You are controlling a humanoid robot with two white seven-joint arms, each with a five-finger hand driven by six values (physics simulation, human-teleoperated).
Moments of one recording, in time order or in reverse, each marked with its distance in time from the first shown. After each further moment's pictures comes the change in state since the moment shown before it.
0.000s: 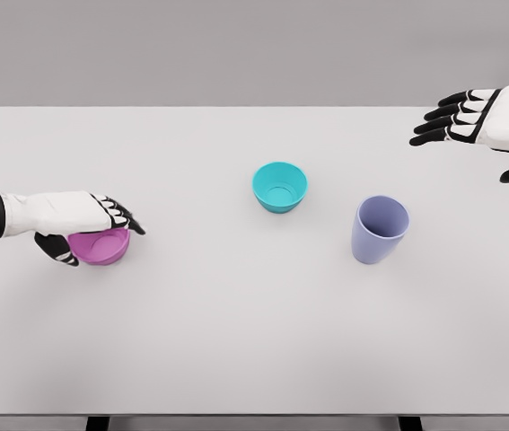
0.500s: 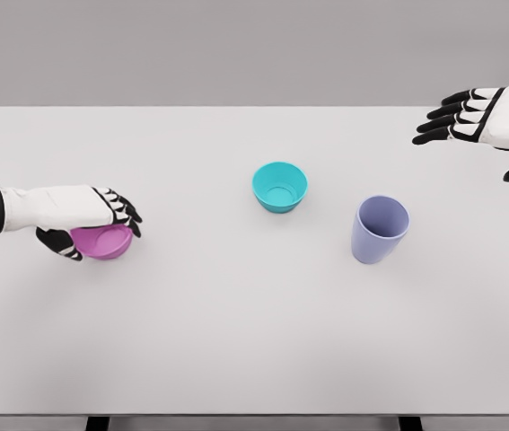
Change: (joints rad) left arm -0.014 0.007 0.007 -0.032 0.015 0.004 0.000; right arm -0.002 -0.008 -0.002 0.000 0.000 0.000 0.000
